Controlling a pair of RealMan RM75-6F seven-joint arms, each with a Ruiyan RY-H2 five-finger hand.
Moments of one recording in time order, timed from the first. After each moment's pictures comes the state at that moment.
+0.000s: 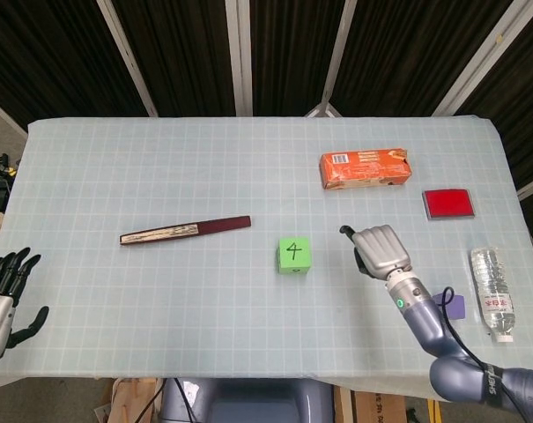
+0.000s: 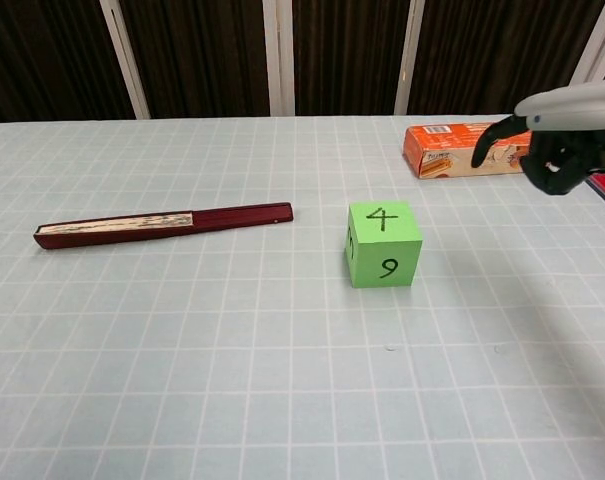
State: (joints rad) left arm -0.03 -1.09 -0.01 -1.72 1.60 1.57 0.08; right arm 0.80 -1.14 0.21 -1.94 -0.61 0.91 -0.76
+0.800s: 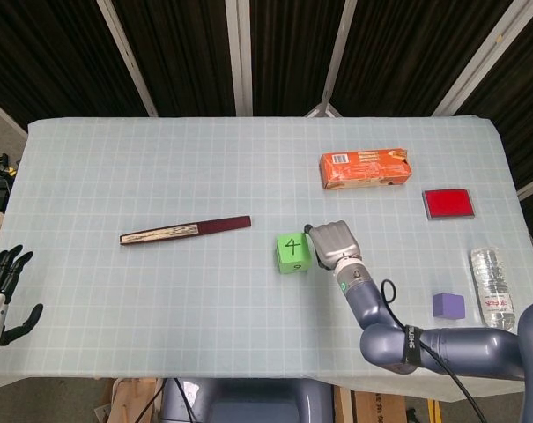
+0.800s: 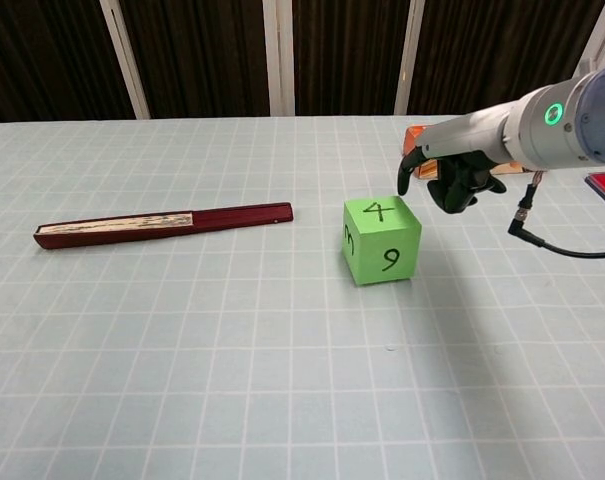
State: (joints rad) left arm -0.03 -1.07 -0.01 -1.73 1.58 1.56 0.05; right arm 1.14 -1.33 0.17 -1.83 -0.17 1.00 -0.89
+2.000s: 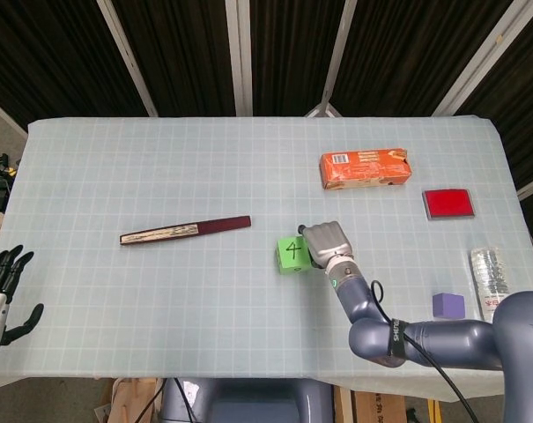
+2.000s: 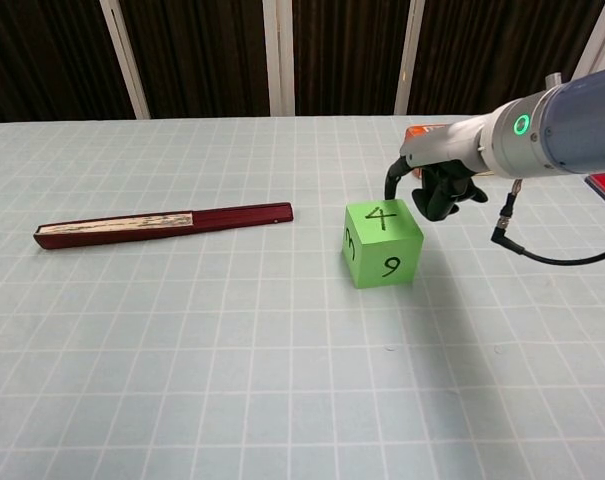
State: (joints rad) left arm -0.03 -1.08 -0.02 -1.73 1.56 1.56 0.06; right arm 1.22 -1.38 0.13 -1.76 -0.11 0.97 -0.85
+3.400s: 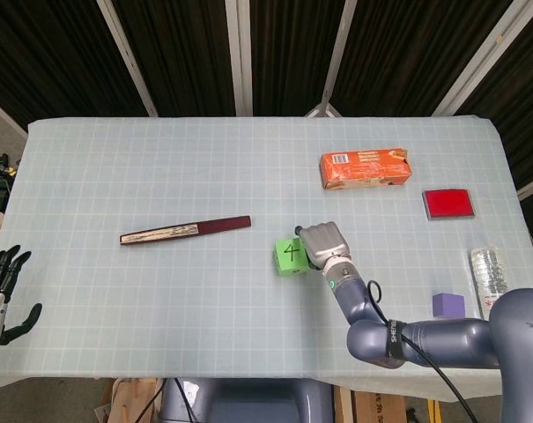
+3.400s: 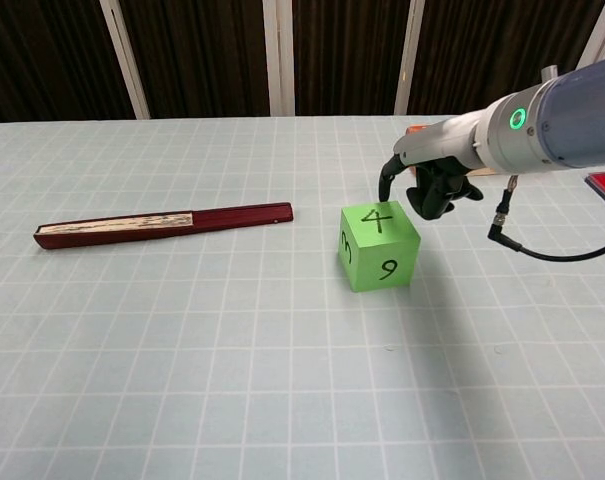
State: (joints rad) left arm -0.03 -1.08 -0.02 -1.74 1.55 1.56 0.07; right arm 1.26 -1.37 0.11 -1.79 -0.10 0.98 -0.82
